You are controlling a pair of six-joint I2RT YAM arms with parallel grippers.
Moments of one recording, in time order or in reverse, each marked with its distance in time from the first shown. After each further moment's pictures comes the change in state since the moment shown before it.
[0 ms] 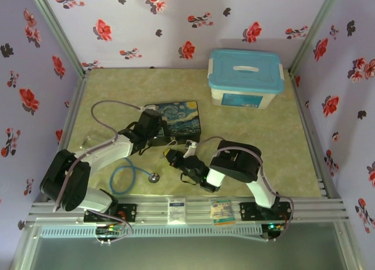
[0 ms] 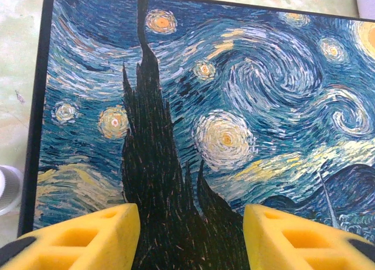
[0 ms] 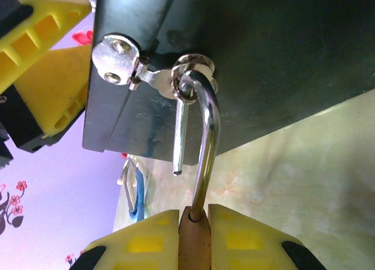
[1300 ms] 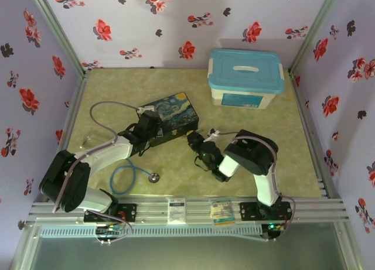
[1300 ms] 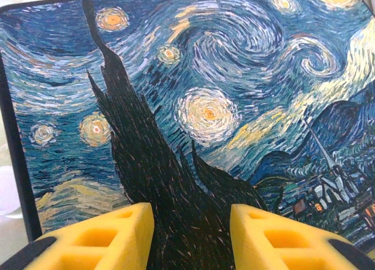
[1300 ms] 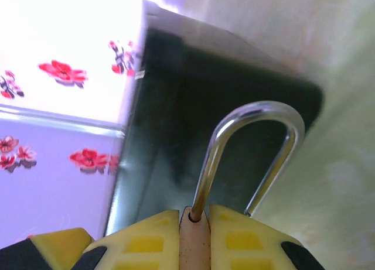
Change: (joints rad) left arm 0.001 -0.011 -0.013 -0.005 -0.058 0.022; right arm -0.271 -0.118 -0.129 0.007 -0.026 0.091
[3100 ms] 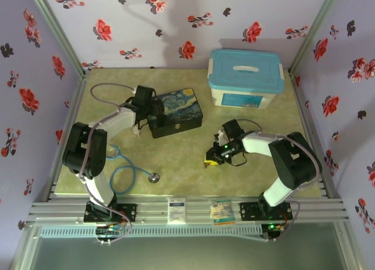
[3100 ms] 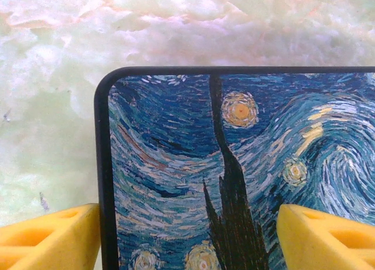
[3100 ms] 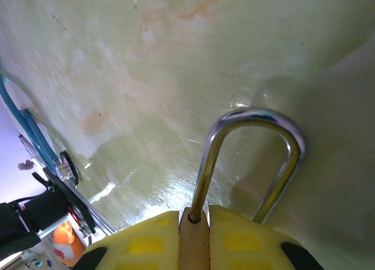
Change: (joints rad) left arm 0.223 0.348 0.398 -0.120 0.158 -0.008; right arm -0.422 -0.364 0.214 -1.619 -1.006 -0.700
